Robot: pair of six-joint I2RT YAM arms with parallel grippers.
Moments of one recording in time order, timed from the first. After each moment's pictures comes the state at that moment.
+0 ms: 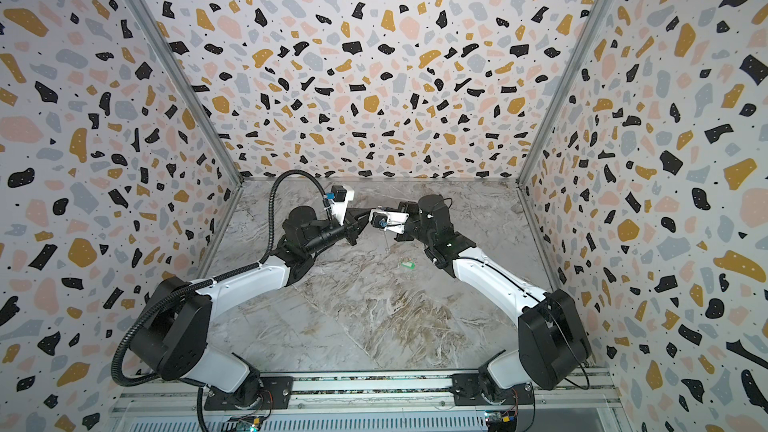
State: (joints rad) left arm -0.54 1.53 0.89 0.65 0.49 -0.22; right arm 0.57 1.44 1.04 0.13 -0.22 -1.00
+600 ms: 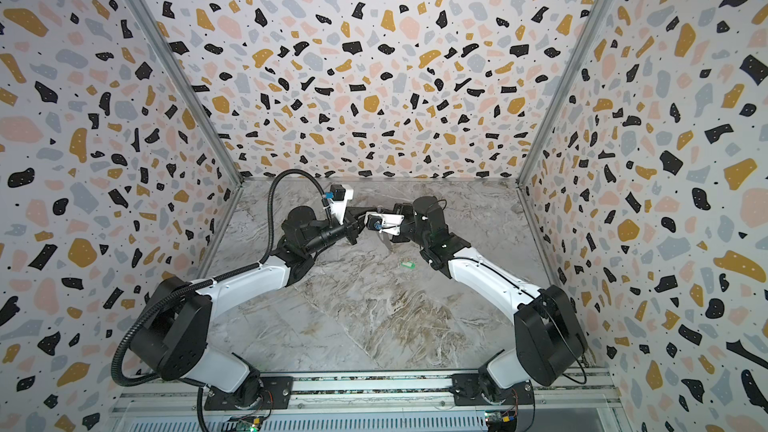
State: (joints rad) left arm -0.54 1.53 0.89 0.68 0.50 -0.23; right arm 0.58 1.46 1.04 0.15 -0.21 -1.01
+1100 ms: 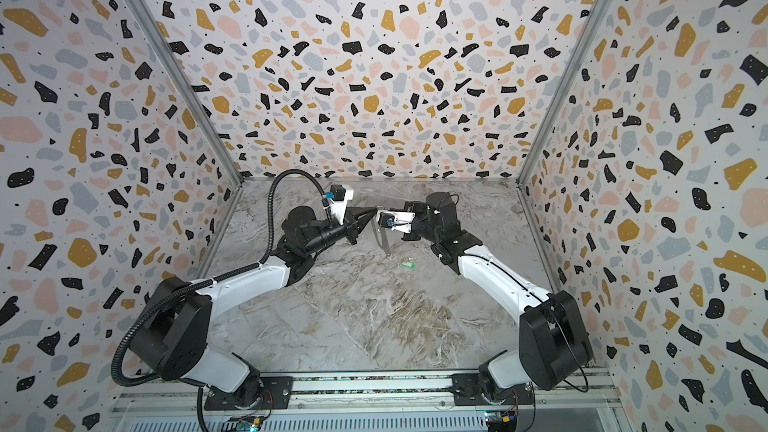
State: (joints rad) left arm -0.54 1.53 0.89 0.68 0.50 -0.22; right arm 0.49 1.43 1.04 0.07 -0.32 -1.03
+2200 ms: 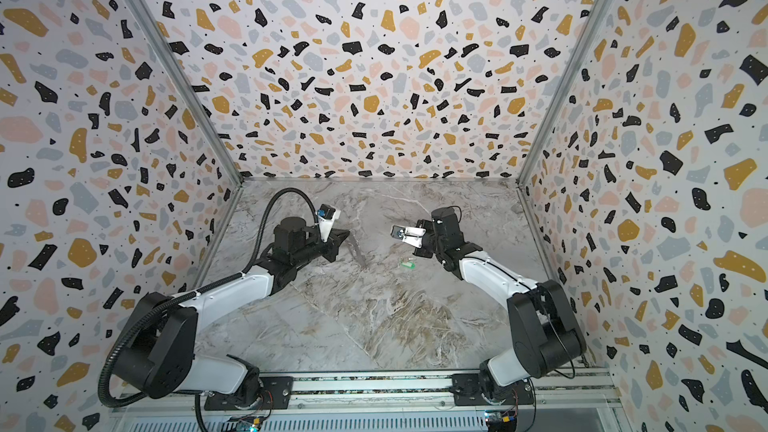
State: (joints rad) left arm -0.41 1.42 0.74 0.26 0.32 0.03; right arm 0.43 1.52 0.89 0.06 -0.28 -0.98
